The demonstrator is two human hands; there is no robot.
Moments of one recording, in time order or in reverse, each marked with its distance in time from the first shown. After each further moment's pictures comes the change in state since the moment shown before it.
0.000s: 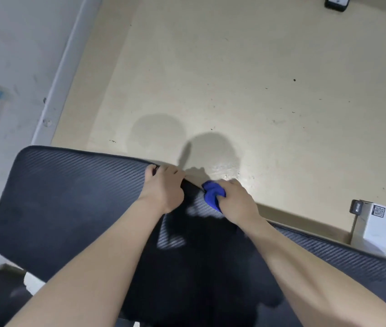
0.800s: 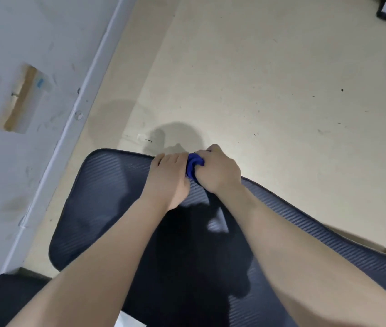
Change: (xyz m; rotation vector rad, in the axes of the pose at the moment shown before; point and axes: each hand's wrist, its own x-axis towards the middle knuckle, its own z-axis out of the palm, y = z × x) left_hand 0.004 -0.193 -0.011 -0.223 0.265 0.062; right_hand 0.087 -0.219 0.093 -0.210 0.116 -0.100
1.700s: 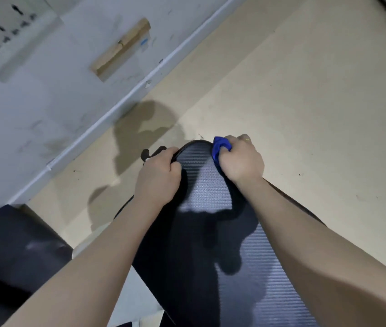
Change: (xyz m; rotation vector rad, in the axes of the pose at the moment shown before) left_hand -0.069 -0.164 -0.020 -0.727 0.285 -0.535; right_hand 0.048 -0.150 0.067 -0.236 0.019 -0.096
